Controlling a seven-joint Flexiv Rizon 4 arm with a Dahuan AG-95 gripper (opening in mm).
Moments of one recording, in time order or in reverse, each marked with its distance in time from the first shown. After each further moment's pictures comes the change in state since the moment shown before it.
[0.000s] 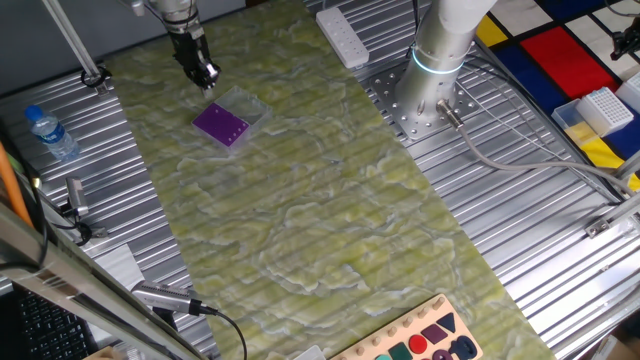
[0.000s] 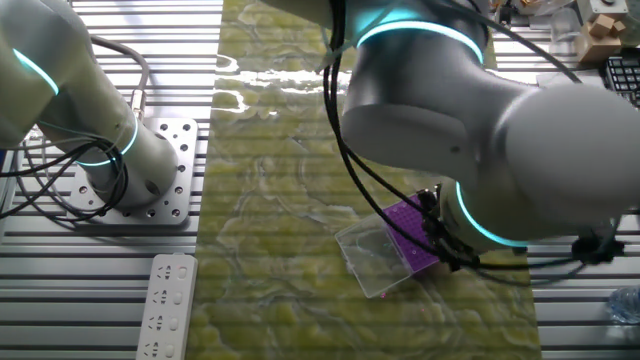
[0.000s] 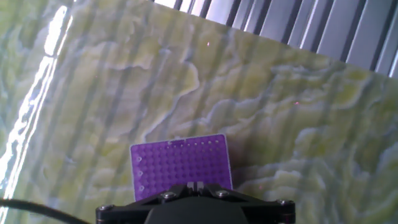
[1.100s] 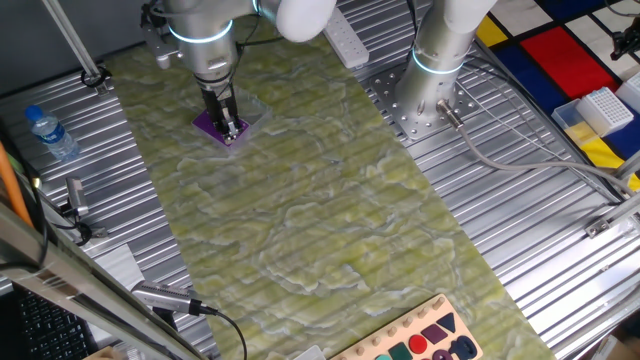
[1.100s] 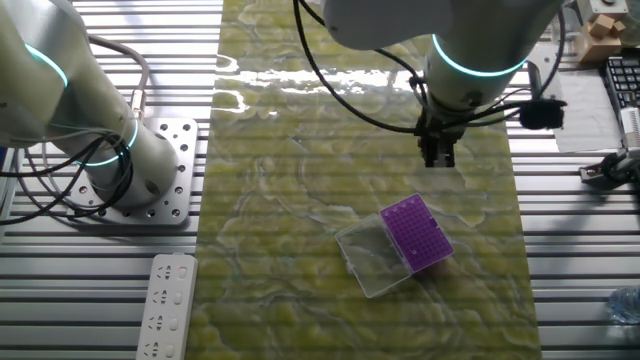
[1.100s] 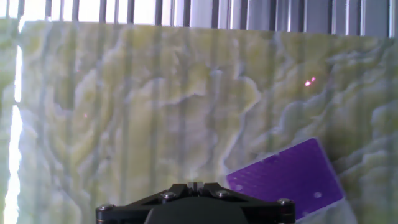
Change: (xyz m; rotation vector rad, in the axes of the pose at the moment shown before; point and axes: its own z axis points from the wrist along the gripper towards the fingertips) arm -0.045 0.118 0.016 0.063 -0.026 0.406
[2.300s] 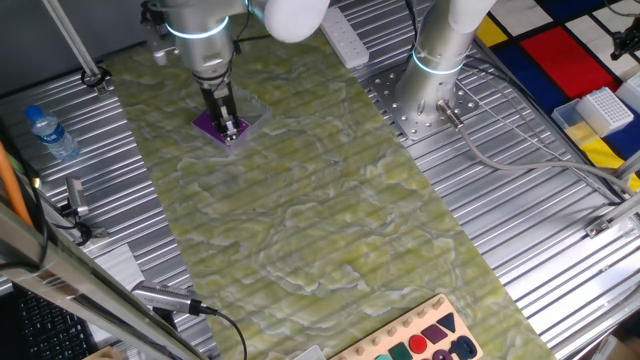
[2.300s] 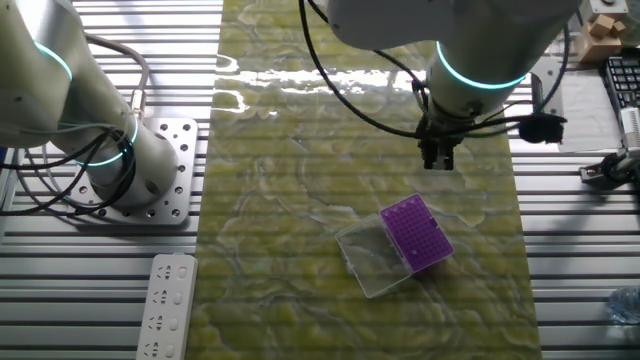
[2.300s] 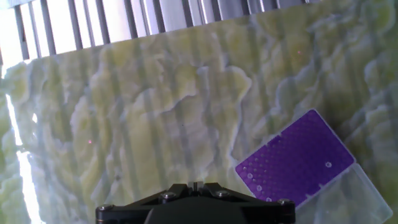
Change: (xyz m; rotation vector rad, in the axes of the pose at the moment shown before) arm 0.004 0.015 0.000 -0.055 0.019 -0.079
